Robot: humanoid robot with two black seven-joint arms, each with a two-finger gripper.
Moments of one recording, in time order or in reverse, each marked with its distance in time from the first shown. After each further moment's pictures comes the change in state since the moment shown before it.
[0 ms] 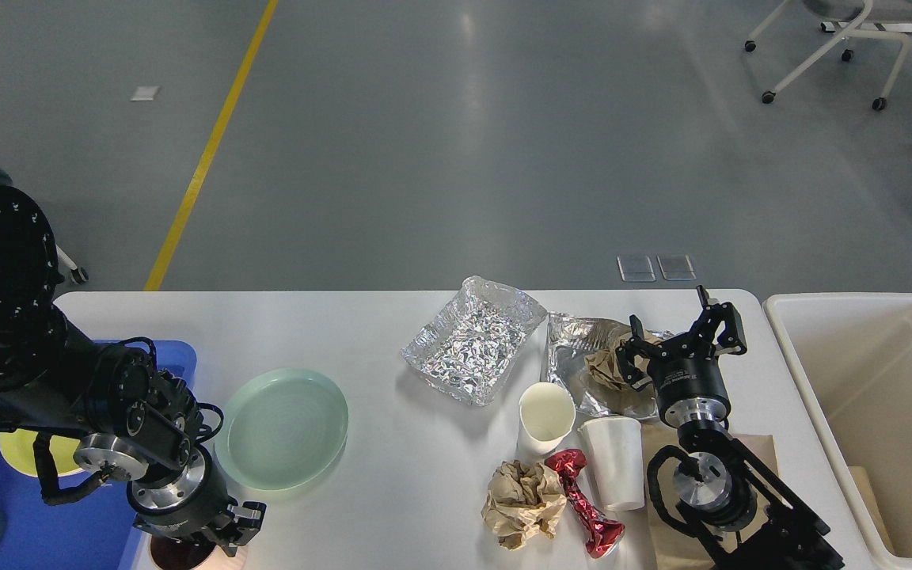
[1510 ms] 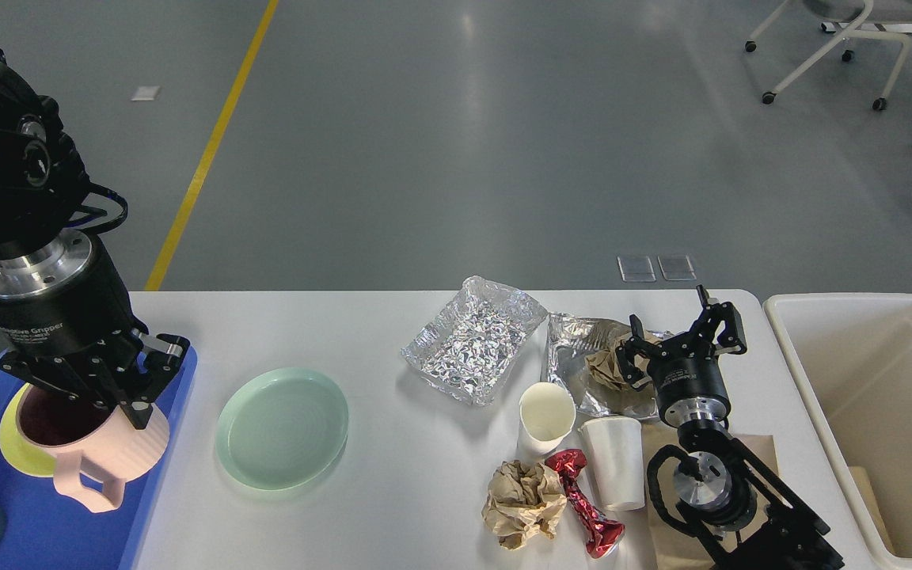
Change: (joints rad) left arm -0.832 0.125 0.157 -0.171 -0.001 -0.649 -0.035; right arm 0.001 0.000 0.000 0.000 0.000 0.000 0.000
